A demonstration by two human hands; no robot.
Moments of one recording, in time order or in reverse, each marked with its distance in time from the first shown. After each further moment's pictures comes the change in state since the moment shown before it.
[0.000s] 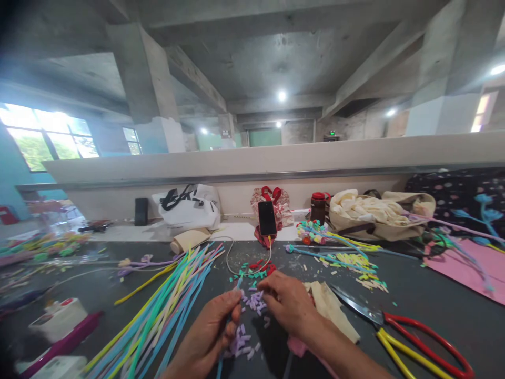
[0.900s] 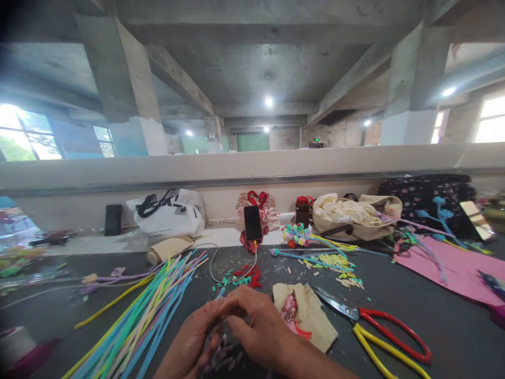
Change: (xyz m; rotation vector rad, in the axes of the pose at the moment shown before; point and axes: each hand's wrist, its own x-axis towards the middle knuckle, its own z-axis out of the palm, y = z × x) left_hand 0.003 -0.010 0.003 0.105 0.067 0.084; right_hand -0.013 -0.036 0.006 0.307 0.063 -0.257
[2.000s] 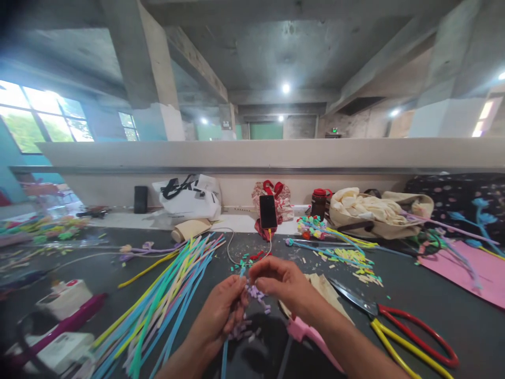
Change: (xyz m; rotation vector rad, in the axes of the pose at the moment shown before) left_hand -0.001 0.009 0.003 0.032 -0.059 0.004; right_hand 0.014 -0.001 -0.023 0.420 -0.098 0.312
